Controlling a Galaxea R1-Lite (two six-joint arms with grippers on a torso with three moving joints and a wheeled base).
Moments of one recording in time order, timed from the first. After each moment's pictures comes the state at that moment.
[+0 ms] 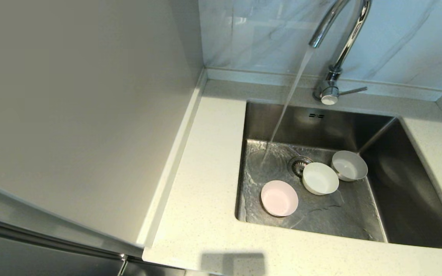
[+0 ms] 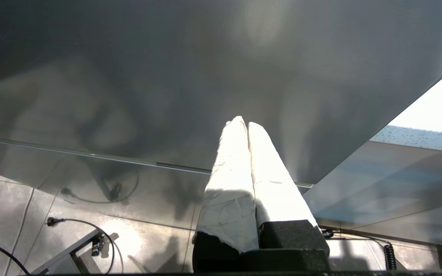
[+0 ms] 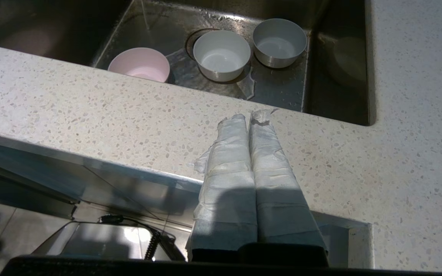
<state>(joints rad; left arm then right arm) 0.00 0.00 0.00 0.00 0.02 -0.02 0.01 0.00 0.00 0.00 0.00 -0.02</state>
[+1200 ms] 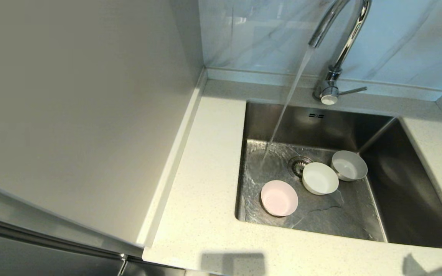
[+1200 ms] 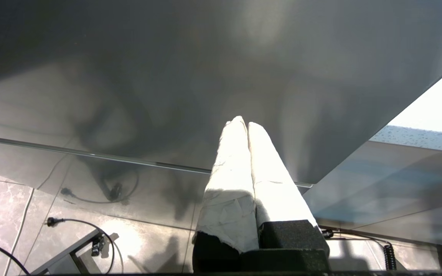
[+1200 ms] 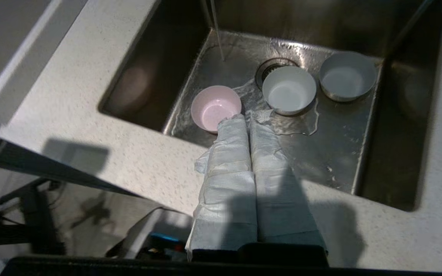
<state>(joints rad) 0.00 0.00 0.00 0.00 0.02 -0.02 0.01 0.46 -0.62 0.26 0.22 0.09</state>
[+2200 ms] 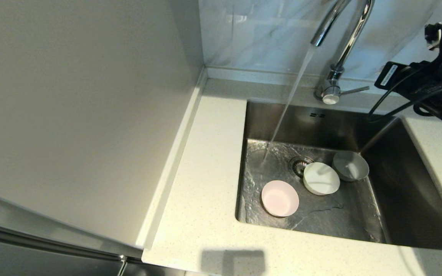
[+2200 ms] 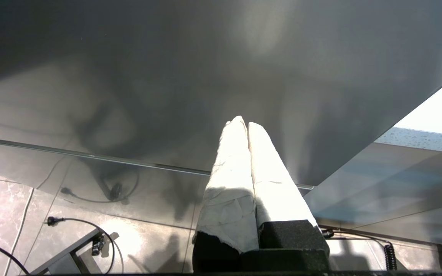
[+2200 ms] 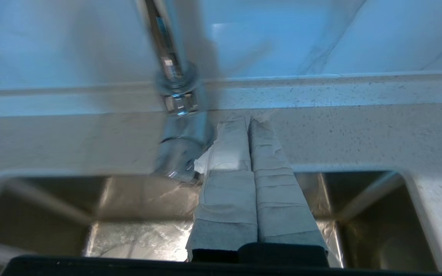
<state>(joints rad) 0.00 0.00 0.00 0.00 0.02 -0.02 0.02 1.77 -1.35 -0.54 -0.18 0.15</state>
